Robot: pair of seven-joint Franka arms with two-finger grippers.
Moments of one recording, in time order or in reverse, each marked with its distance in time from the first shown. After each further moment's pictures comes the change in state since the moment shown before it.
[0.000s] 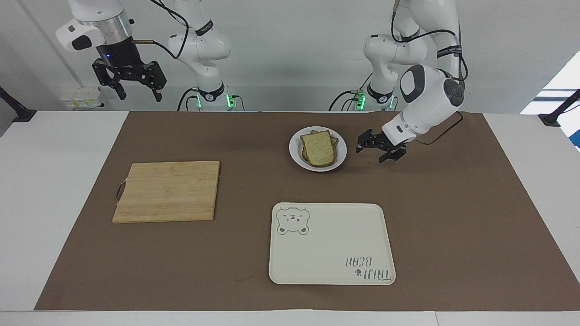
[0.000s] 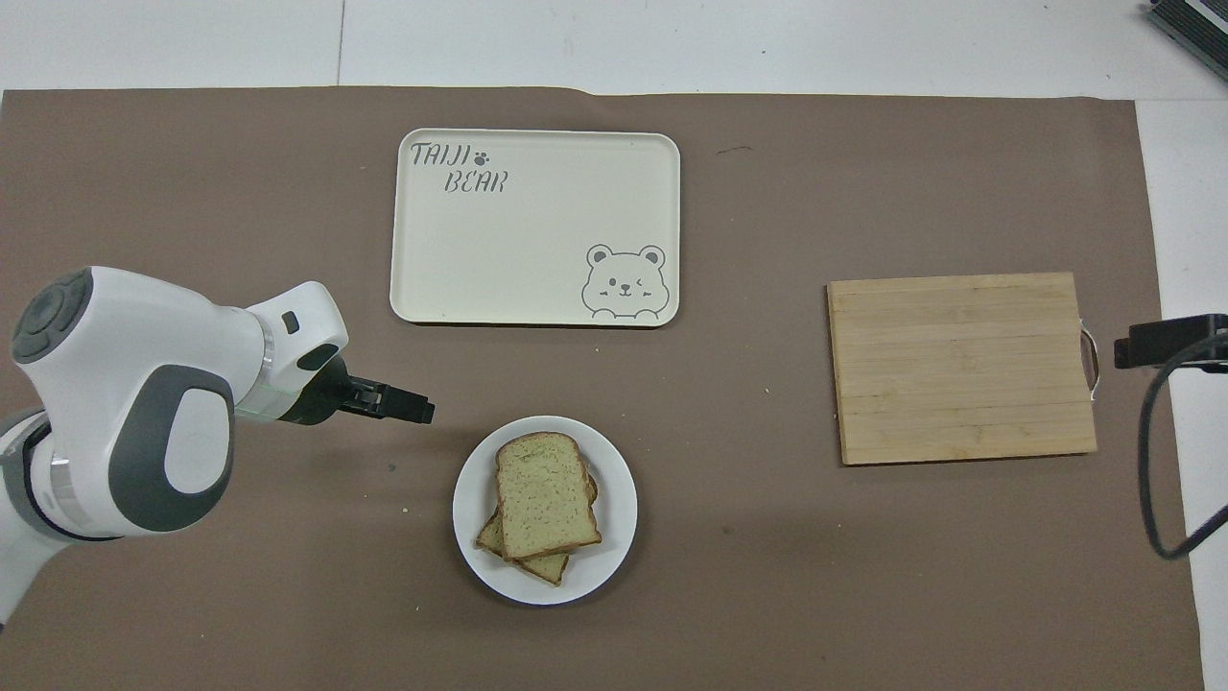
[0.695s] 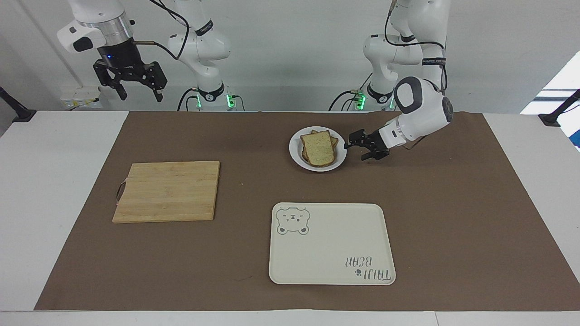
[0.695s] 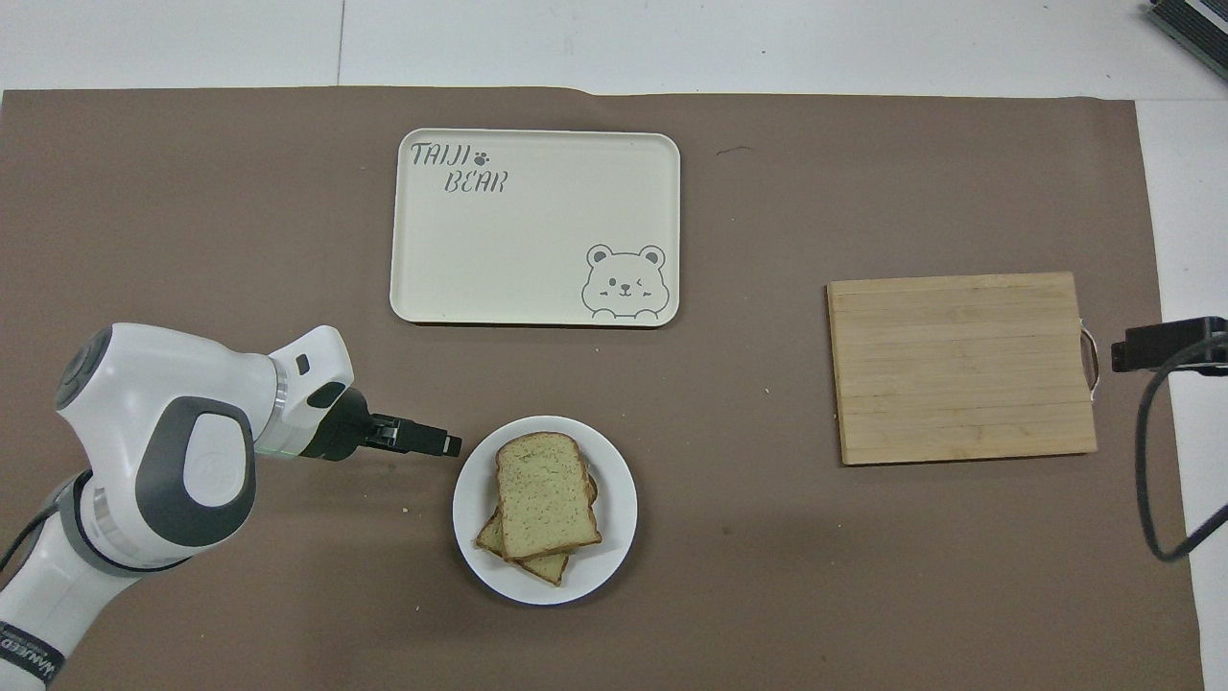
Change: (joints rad) left arm 0.001 -0.001 0.006 -0.223 -0.390 0.052 0.316; right arm -0.001 0.004 -0.001 0.001 0.000 -0.004 -0.001
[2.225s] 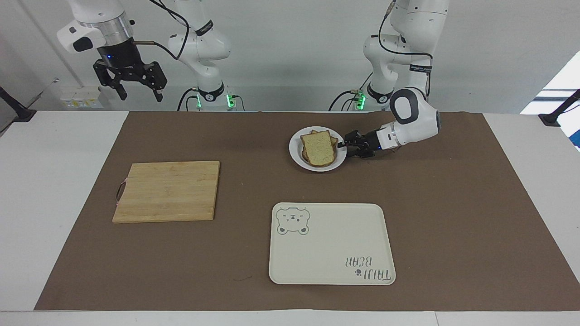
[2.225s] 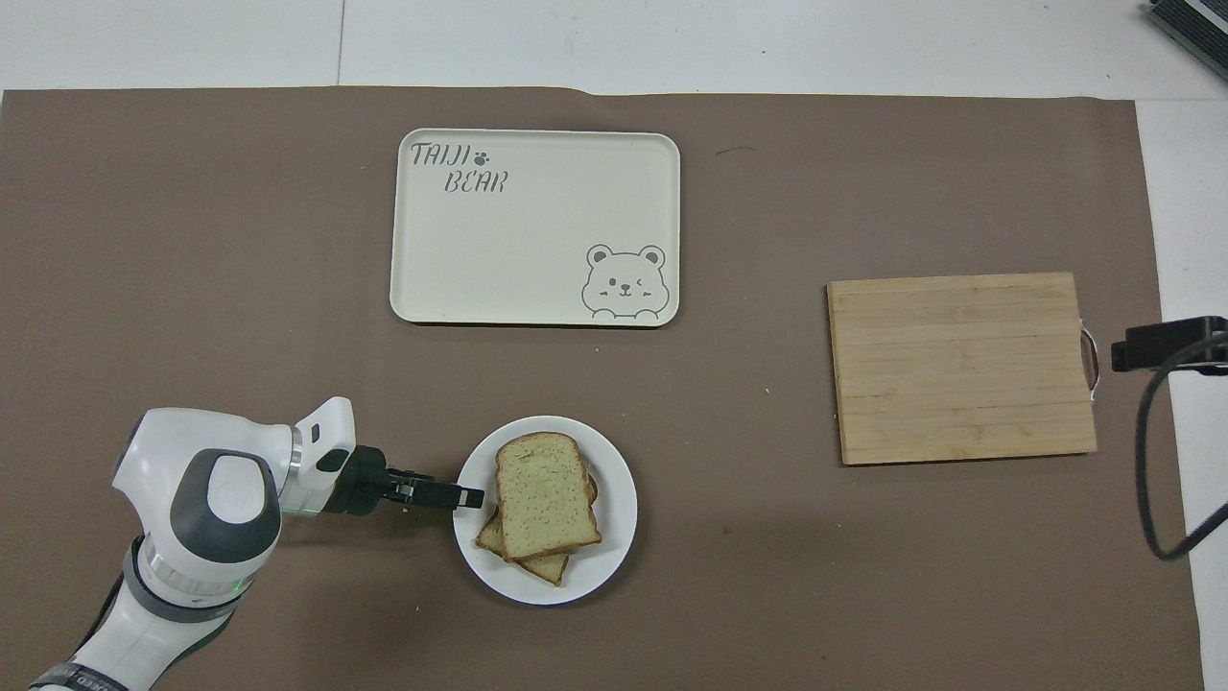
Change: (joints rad) left arm 0.006 0.042 0.005 -0.092 -0.185 -0.006 0.208; right arm 0.000 0.000 -0.002 0.000 0.000 0.000 0.000
